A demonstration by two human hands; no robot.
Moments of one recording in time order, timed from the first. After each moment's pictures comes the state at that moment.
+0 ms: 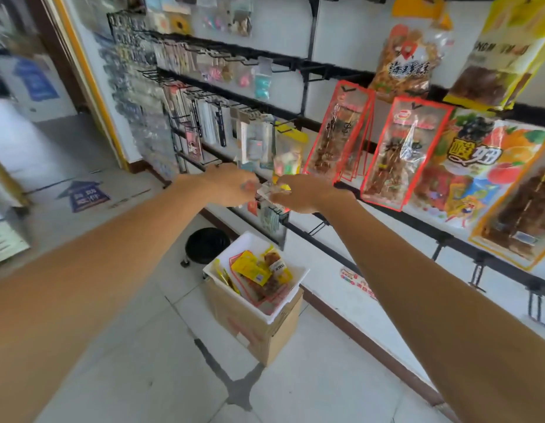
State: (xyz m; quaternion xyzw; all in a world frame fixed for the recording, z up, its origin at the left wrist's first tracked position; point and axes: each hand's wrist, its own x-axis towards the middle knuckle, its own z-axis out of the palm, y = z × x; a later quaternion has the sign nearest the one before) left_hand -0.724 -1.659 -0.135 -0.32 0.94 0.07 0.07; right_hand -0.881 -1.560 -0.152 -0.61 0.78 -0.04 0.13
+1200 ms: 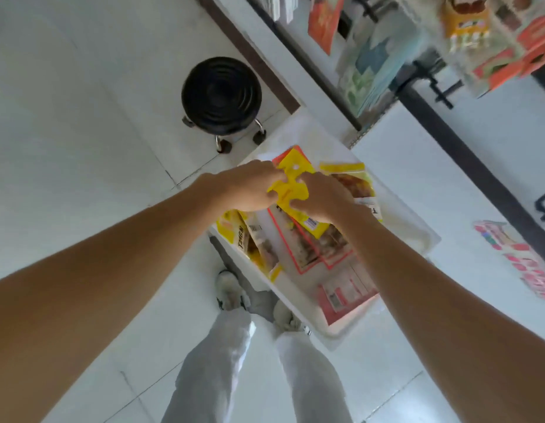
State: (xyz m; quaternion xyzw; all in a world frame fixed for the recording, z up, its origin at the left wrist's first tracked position) left_hand -0.823 -1.962 -0.656 -0.31 0.87 0.31 0.25; right_hand -0.974 -1.872 -0.698 -0.53 0.76 0.07 0.37
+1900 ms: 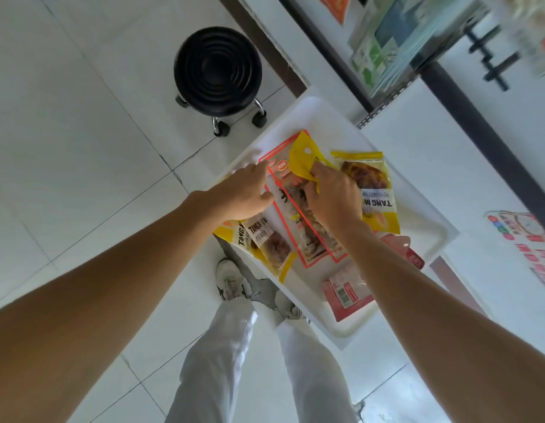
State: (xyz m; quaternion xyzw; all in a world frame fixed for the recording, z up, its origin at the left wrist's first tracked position) left_hand -0.796 -1.954 -0.701 -0.39 0.82 0.37 0.21; right_hand -0.954 -1.853 -0.729 -0.52 0.82 -0.10 0.20
